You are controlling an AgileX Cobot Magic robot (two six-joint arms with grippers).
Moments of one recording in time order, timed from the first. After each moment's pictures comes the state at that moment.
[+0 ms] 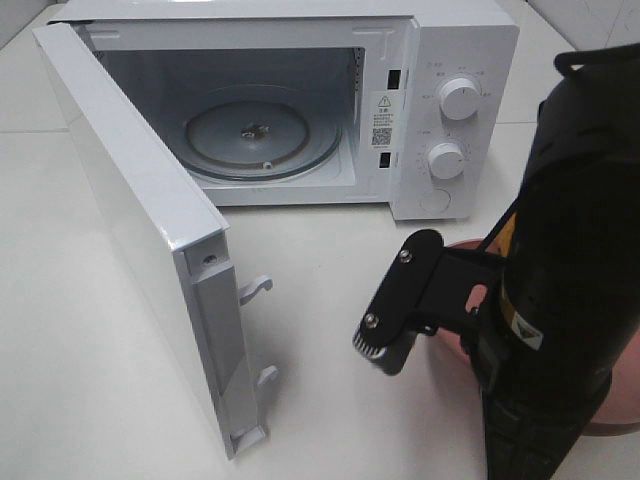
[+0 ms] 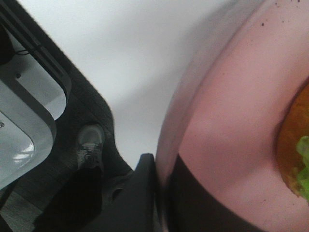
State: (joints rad) left arm 0.06 -0.01 -0.51 0.00 1.08 -0.02; right arm 0.99 1.48 -0.82 -0.29 1.00 0.05
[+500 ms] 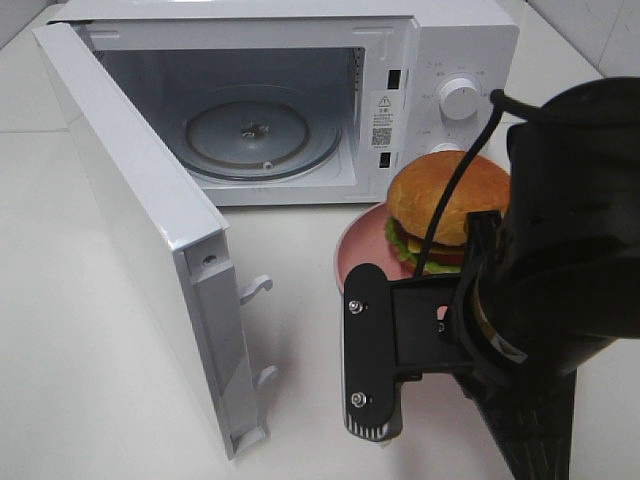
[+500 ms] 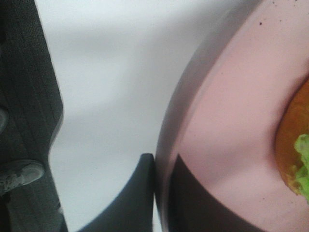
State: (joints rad) left arm 0.06 -0.01 -0.51 0.00 1.08 -0.02; right arm 1.08 1.48 -0.82 -0.49 0.93 -0.24
